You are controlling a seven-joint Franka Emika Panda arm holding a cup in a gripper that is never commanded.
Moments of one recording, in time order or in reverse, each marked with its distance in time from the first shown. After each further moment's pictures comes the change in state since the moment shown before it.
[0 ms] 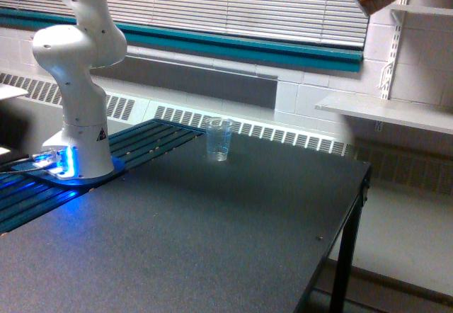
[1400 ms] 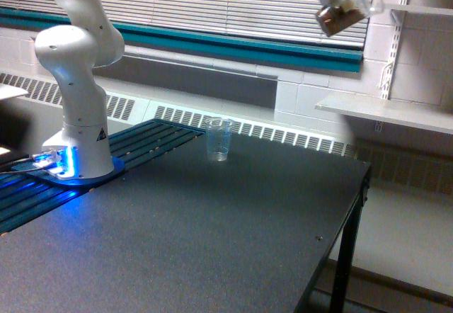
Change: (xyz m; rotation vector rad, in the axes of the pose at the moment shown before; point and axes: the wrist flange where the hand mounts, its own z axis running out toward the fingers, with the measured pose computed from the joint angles) arm -0.150 -0.035 -0.029 0.014 -0.074 -0.218
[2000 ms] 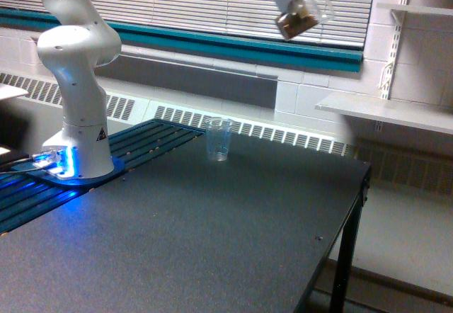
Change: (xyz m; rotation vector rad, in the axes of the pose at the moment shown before) arm -0.119 -0.024 -0.050 0.031 -0.043 -0.080
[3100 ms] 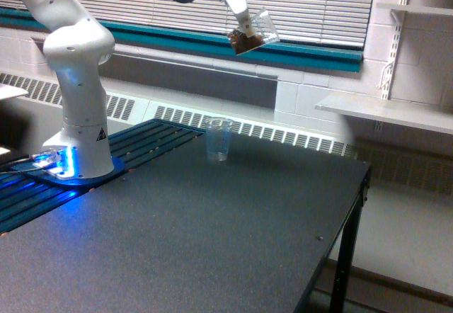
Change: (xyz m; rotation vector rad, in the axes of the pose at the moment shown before) arm -0.140 -0.010 -0.034 -0.100 -0.078 0.162
